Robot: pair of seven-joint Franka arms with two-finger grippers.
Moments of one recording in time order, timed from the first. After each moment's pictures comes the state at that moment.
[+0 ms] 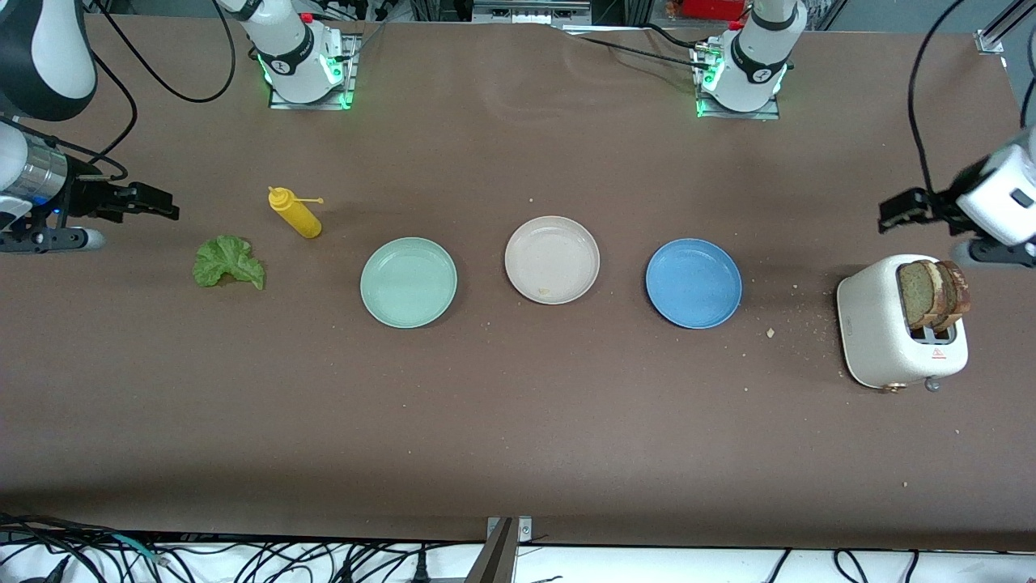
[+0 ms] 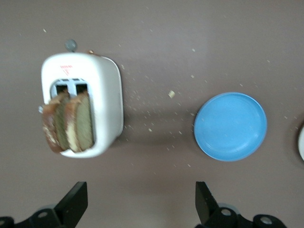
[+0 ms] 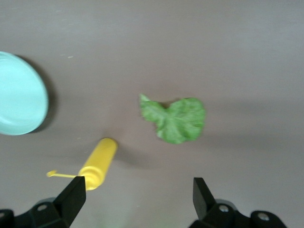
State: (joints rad) left arm 0.21 0.14 -0.15 -1.57 0.08 1.61 0.09; right arm 0.12 0.02 -0.23 -1.90 -0.01 1.77 -0.13
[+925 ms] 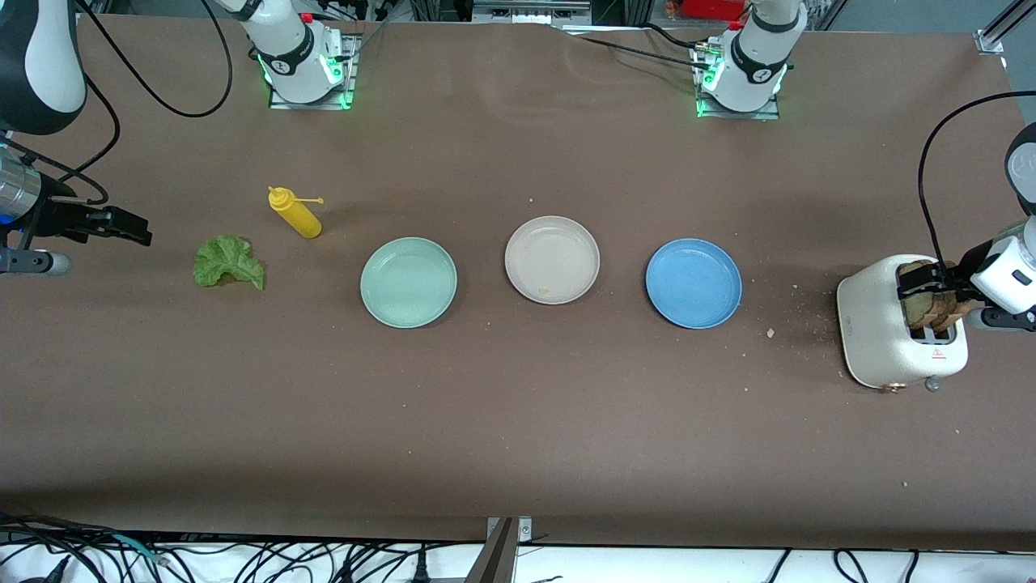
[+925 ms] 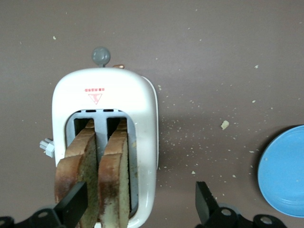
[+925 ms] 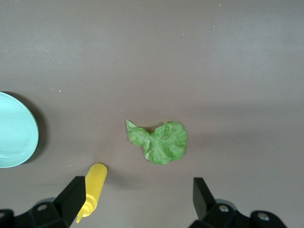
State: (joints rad) left arm 0.38 0.25 -0.15 -1.81 0.08 2.04 0.23; right arm 0.12 0.10 -0.22 -1.75 -0.03 1.77 -0.08
